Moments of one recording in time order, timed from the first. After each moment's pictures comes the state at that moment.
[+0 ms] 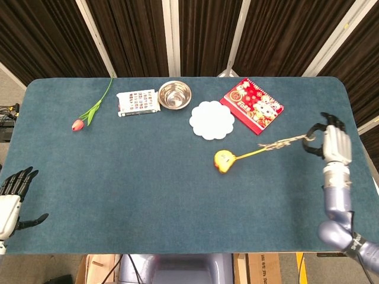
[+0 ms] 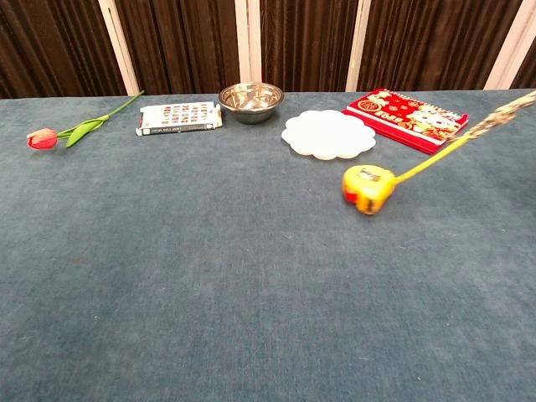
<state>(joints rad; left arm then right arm) -0.06 -1.09 -0.01 -1.70 1.51 1.47 -0.04 0.52 -1.22 0.43 -1.53 -0.70 1.07 -0.15</state>
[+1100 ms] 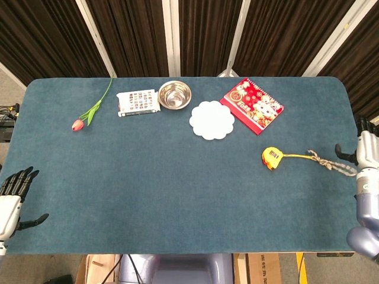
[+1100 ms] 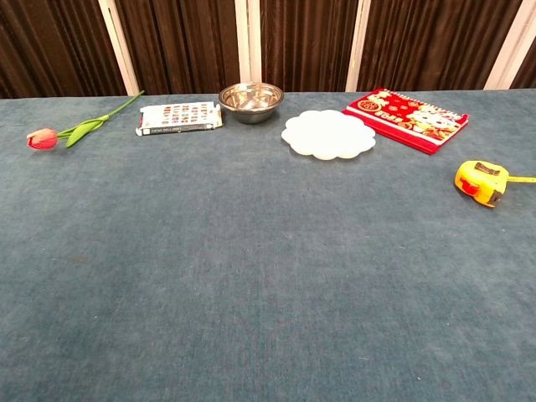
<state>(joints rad) -0.06 -1.09 0.00 -1.70 1.53 1.49 -0.02 0.45 -1.08 0.39 -1.53 -0.71 1.02 -0.11</state>
